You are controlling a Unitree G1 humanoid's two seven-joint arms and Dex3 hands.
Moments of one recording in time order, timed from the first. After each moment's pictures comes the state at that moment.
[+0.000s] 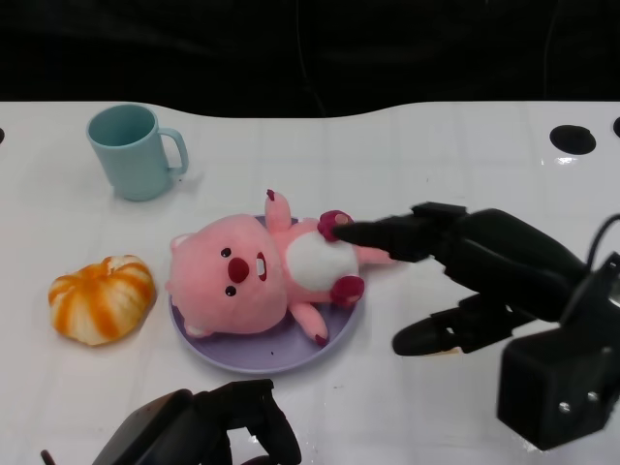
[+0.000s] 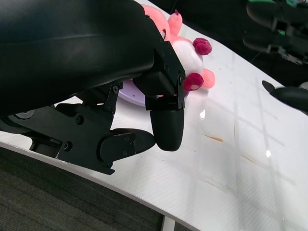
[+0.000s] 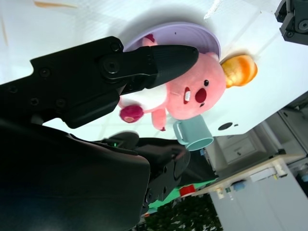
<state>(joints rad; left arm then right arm) 0.41 0.28 -0.23 -0.59 0.44 0.13 -0.27 -0.30 -0.40 0.27 -0.05 -0.38 -0.32 0.39</state>
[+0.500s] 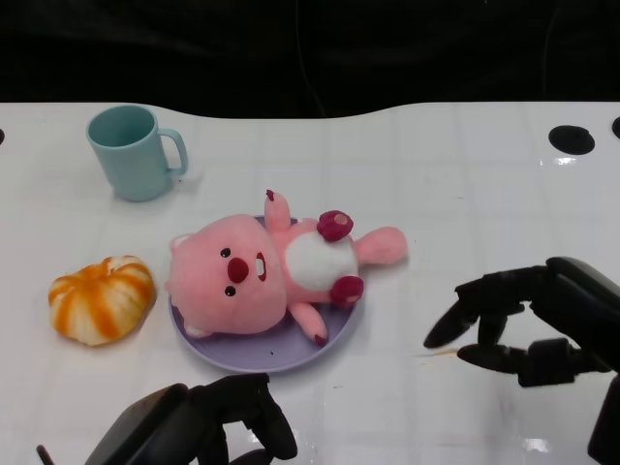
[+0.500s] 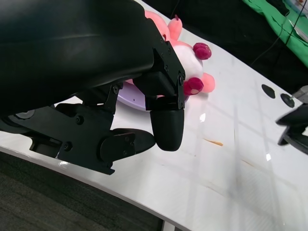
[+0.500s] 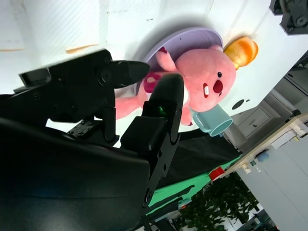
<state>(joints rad) 0.39 0.28 -0.22 -0.59 0.43 0.13 -0.27 -0.05 -0.42 0.12 -0.15 -0.22 -0.32 0.38</state>
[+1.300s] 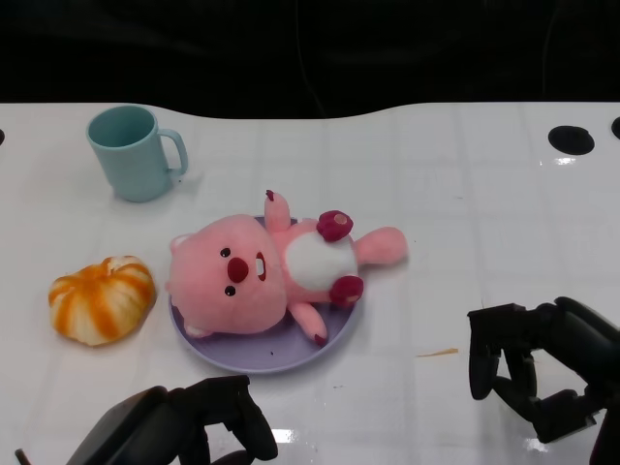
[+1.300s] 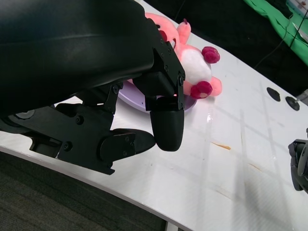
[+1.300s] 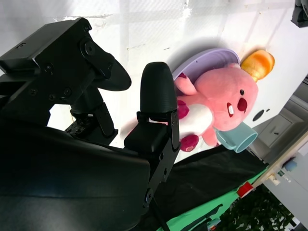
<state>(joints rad) 0.41 0.30 -0.15 -0.53 0.39 0.05 -0.27 0.01 -0.41 0.13 -0.05 -0.21 -0.33 0.37</state>
